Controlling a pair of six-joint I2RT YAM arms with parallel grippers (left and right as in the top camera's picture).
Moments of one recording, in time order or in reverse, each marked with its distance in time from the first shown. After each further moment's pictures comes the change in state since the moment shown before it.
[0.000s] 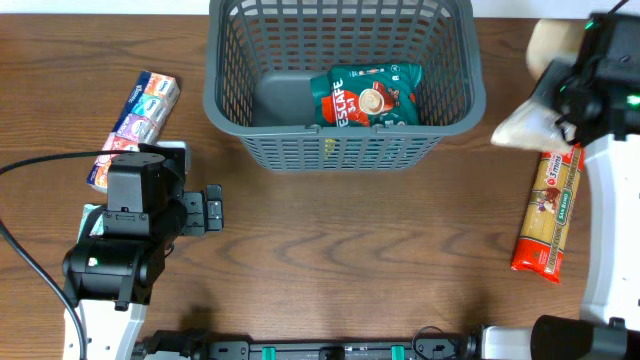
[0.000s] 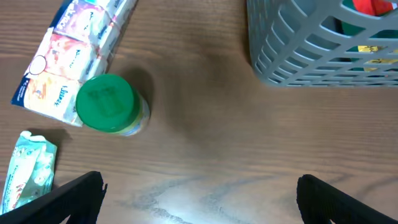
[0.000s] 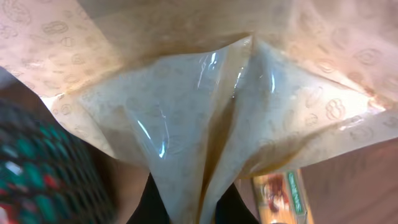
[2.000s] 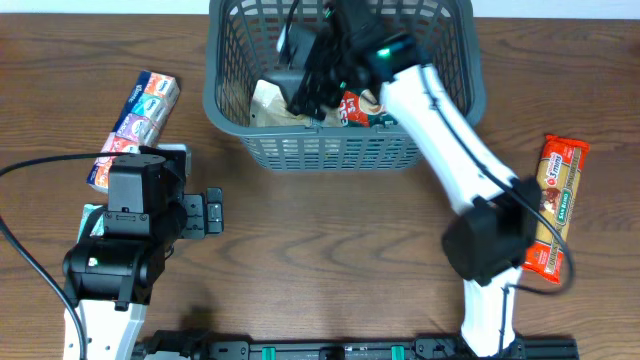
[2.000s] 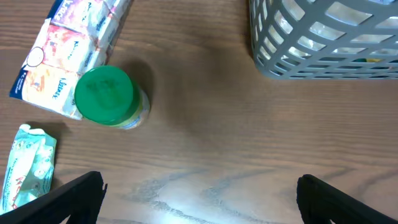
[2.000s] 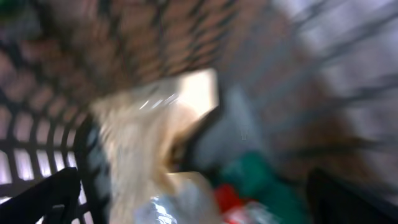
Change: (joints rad) left arm 0.000 0.000 0.000 -0.024 0.000 0.000; right arm 0.611 0.540 0.346 0.155 -0.562 -0.925
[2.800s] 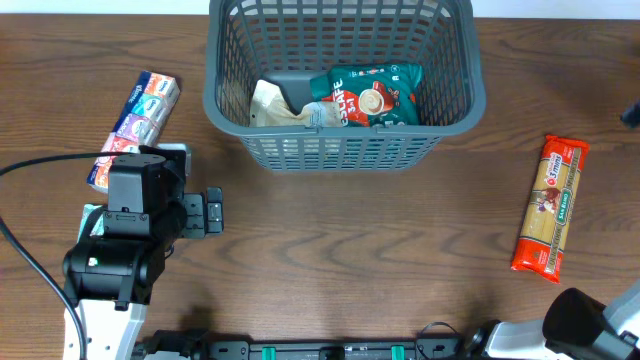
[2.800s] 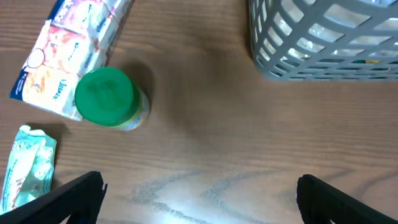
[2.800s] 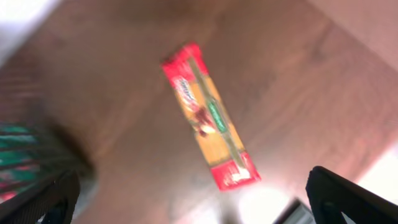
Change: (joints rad) left arm 0.000 0.000 0.000 0.008 0.000 0.000; right arm -1.023 -0.457 0.091 -0.794 0.401 0.897
